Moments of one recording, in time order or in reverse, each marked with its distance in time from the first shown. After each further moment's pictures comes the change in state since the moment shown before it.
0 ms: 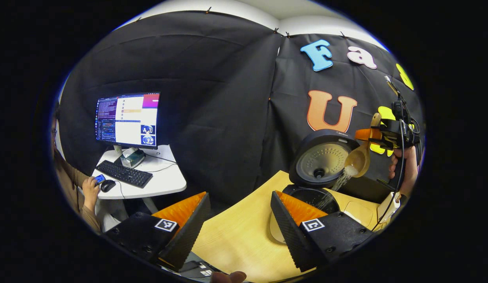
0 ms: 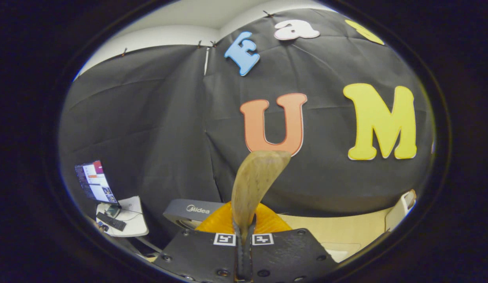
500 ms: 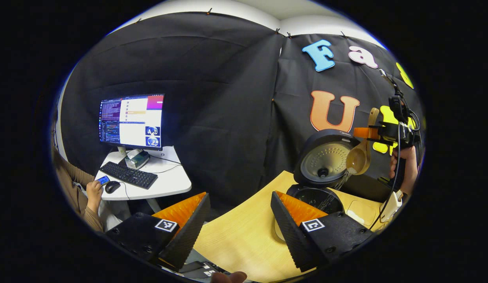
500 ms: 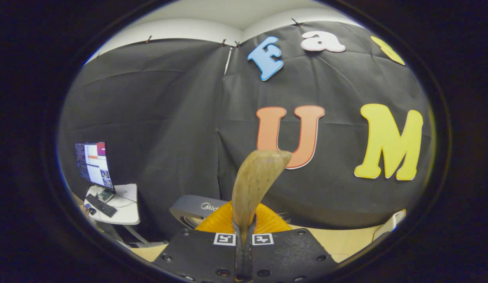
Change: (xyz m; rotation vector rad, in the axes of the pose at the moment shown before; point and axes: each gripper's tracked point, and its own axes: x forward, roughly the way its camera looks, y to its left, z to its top) left arm -0.005 0.010 0.002 0.009 -0.007 0.022; right arm 0.001 0.021 0.002 -0.157 -0.037 0.024
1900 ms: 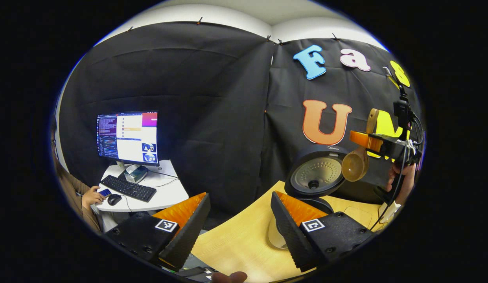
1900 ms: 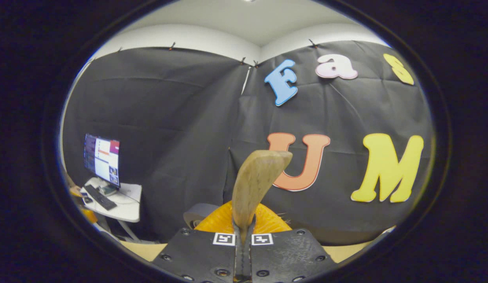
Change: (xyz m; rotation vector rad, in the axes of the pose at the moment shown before) left arm -0.014 -0.025 0.045 0.045 -0.072 -0.023; right arm -0.045 0.001 0.033 0.025 -0.144 0.079
